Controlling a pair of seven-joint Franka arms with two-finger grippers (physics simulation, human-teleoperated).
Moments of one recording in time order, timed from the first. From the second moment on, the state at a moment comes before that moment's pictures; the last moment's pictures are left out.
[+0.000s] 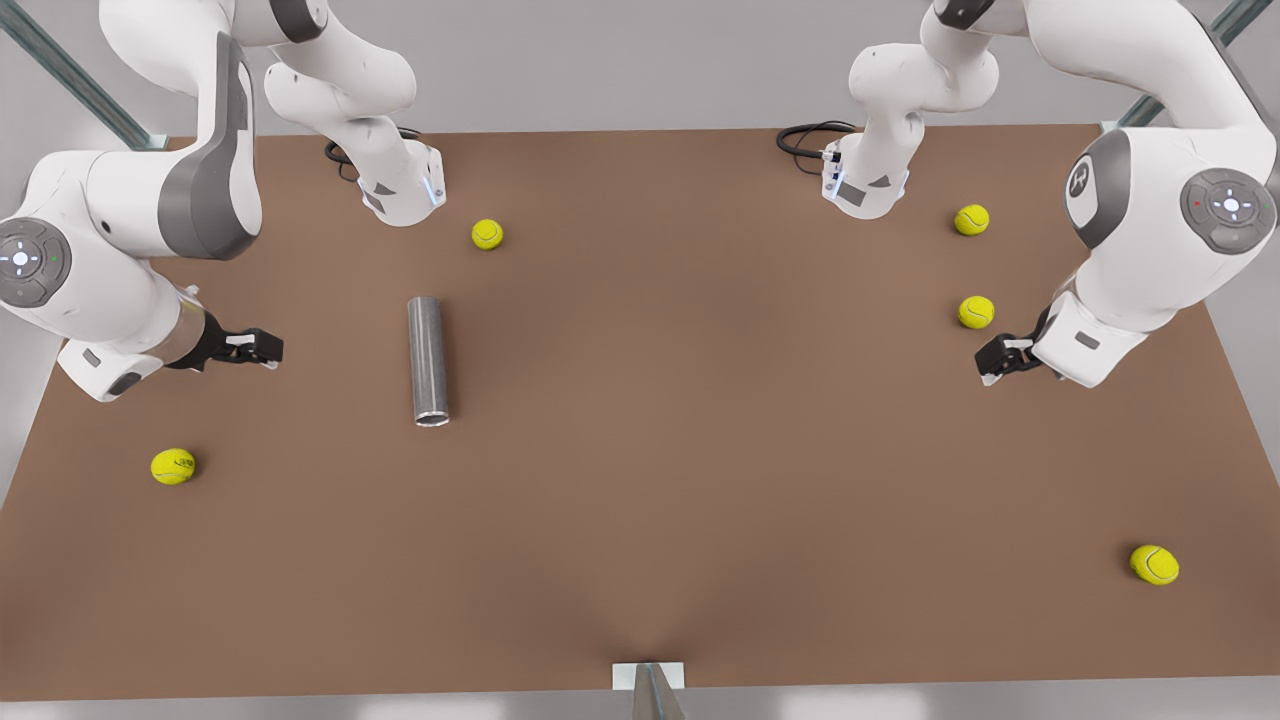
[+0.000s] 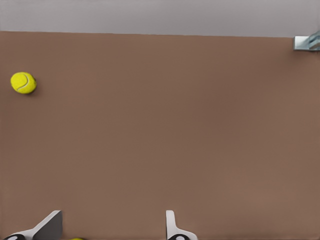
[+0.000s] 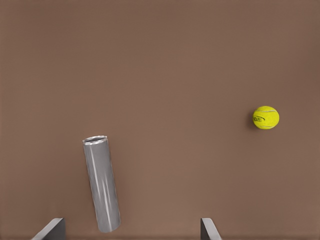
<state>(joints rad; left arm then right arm) -0.09 0.23 -0.01 -1.32 0.06 1.58 -0.14 0.13 0.23 -0.09 -1.34 -0.07 1.42 -0.02</state>
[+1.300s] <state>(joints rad) -0.09 0.25 -0.01 -1.33 0.06 1.58 -0.05 0.19 0.19 0.05 -2.44 -0.01 2.55 0.11</state>
